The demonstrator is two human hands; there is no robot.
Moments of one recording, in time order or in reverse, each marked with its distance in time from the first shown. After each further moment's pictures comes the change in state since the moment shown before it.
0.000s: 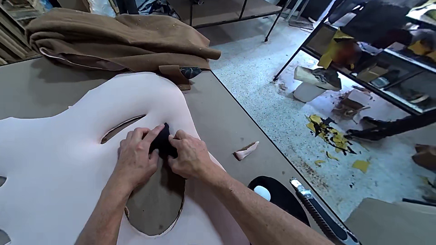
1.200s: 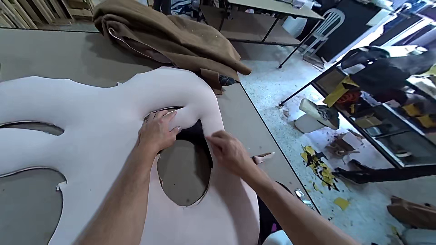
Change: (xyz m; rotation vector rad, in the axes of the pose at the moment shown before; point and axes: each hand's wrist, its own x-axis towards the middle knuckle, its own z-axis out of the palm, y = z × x) left_hand 0.006 -0.052 -0.029 -0.134 -0.142 -0.319; right_hand -0.018 0.006 -0.024 -0.110 0.037 -0.168
